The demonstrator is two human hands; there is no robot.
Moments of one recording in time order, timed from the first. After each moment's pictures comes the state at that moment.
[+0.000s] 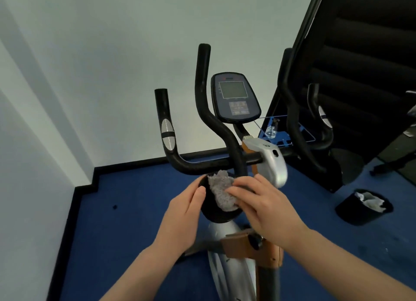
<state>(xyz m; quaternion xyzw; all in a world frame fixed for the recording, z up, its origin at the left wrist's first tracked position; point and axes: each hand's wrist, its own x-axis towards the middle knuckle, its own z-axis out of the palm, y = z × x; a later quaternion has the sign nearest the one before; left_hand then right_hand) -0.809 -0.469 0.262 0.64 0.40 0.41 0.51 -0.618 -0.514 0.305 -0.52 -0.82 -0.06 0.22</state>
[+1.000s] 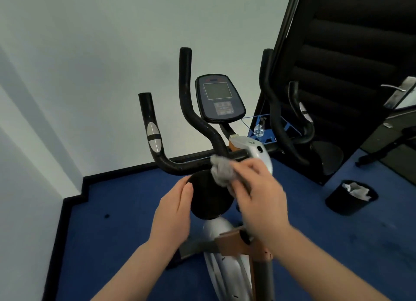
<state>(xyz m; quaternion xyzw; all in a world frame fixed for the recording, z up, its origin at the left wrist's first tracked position) -0.803 -0.472 0.266 0.66 0.46 0.41 0.43 -0.643 -0.528 0.321 -0.67 -0.63 -0.03 0.38</state>
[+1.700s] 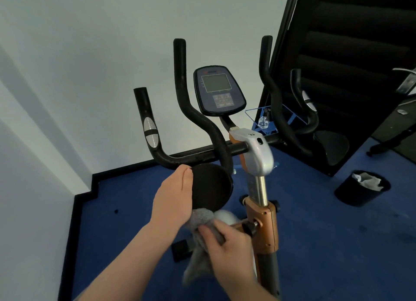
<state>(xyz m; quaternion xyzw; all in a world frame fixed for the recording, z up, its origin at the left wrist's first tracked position) -0.791 -0.459 0.275 0.69 0.53 0.36 0.33 -0.701 -0.574 0.223 -0.69 -0.50 0.22 0.47</state>
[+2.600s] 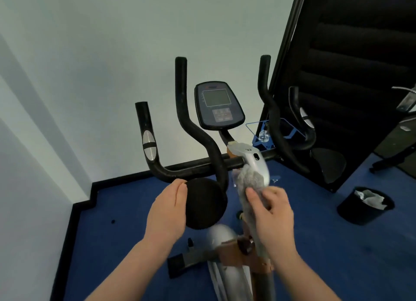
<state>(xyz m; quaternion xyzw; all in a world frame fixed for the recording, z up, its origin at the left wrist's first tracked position) -0.789 -0.464 0.278 0.67 0.53 0.38 0.36 -0.603 -0.535 0.275 -0.71 -0.42 0.16 0.55</state>
